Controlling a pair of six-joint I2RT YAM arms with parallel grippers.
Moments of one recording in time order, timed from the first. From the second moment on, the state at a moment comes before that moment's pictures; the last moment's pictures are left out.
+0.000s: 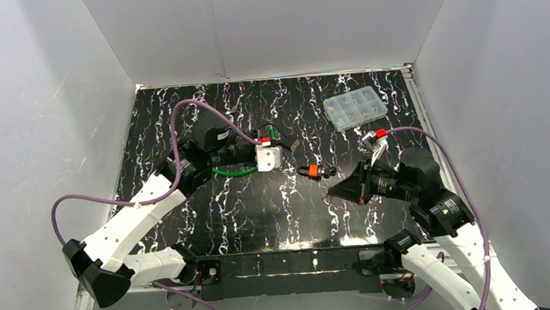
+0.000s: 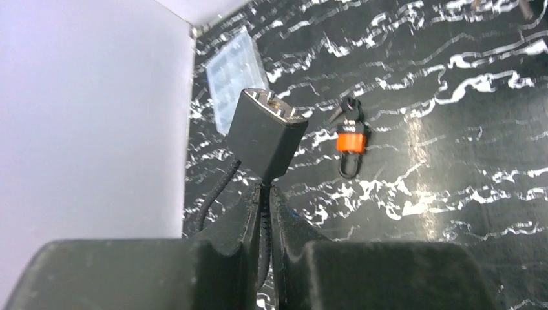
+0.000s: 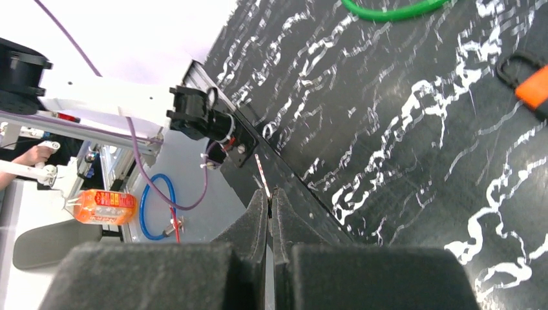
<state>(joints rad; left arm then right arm) -0.75 1.16 1.20 -0.46 0.51 0.93 0.50 0.54 0.77 -0.59 -0.63 0.58</state>
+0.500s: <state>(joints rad) -0.84 1.13 1.29 -0.42 0.50 0.84 0.50 0.63 0.90 -0.42 -0.68 0.58</state>
